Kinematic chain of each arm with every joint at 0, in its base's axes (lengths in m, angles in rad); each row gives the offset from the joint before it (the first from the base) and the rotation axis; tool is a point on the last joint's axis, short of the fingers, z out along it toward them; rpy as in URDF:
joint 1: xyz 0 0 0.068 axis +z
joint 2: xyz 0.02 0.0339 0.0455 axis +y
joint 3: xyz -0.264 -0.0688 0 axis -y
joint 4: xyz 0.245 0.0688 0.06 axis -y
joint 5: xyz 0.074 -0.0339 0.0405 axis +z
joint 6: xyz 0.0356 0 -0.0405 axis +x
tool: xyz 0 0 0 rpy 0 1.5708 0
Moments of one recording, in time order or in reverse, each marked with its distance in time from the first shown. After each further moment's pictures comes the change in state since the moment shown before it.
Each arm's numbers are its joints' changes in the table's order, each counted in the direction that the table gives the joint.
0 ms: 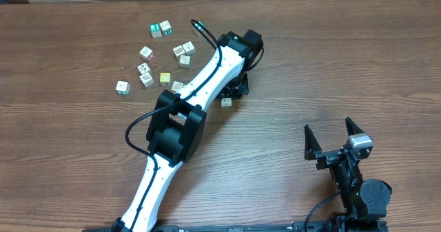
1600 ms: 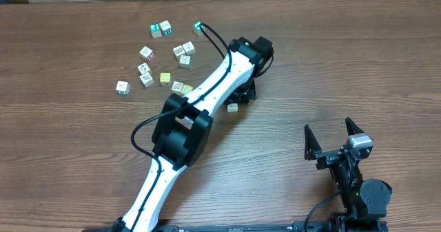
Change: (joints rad) left arm -0.051 0.000 0.000 -0.026 0.003 -0.081; right arm 0.000 0.000 0.000 0.000 0.000 0.000
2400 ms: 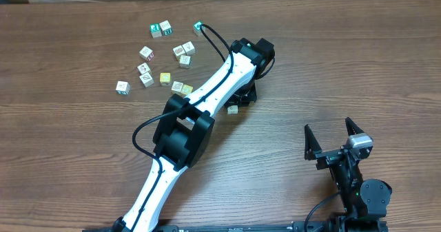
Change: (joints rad) left arm -0.022 0.000 0.000 -0.027 0.008 -0.043; right arm 0.000 0.000 0.000 -0.001 0.000 0.000
